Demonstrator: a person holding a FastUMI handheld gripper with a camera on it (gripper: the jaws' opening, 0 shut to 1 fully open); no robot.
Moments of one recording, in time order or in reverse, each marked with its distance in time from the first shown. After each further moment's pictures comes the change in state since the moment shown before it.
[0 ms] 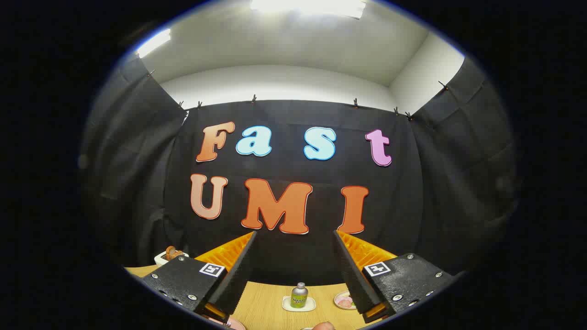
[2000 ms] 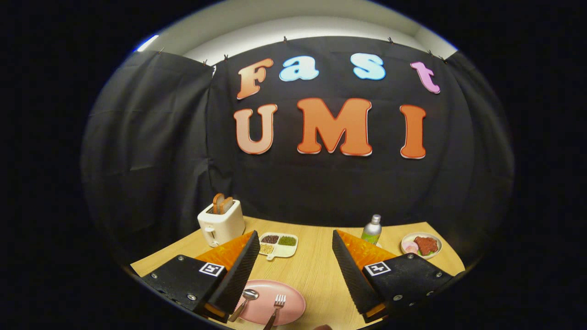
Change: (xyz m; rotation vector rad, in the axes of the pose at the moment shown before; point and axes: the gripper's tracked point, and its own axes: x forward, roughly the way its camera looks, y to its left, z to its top) arm -0.036 0.159 -0.211 0.082 0.491 0.267
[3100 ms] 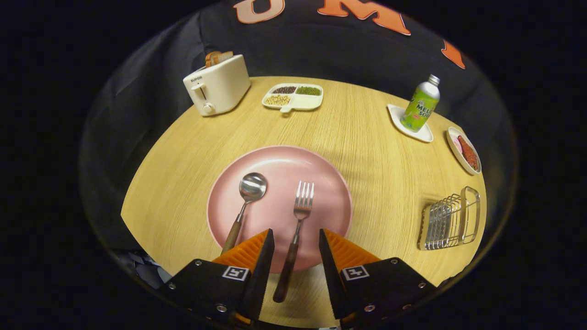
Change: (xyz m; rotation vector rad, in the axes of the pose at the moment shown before) arm -0.020 0.044 -0.247 -0.039 0.872 0.080
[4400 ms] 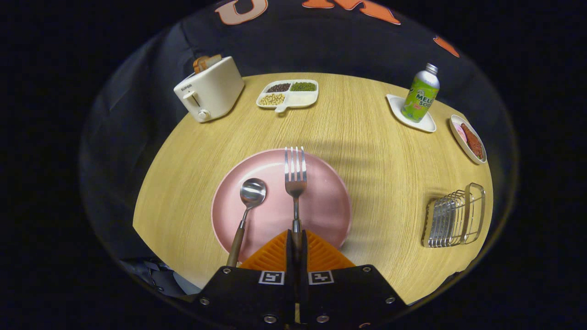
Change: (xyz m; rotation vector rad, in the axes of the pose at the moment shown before) arm -0.021 -0.015 0.031 0.076 -0.046 0.036
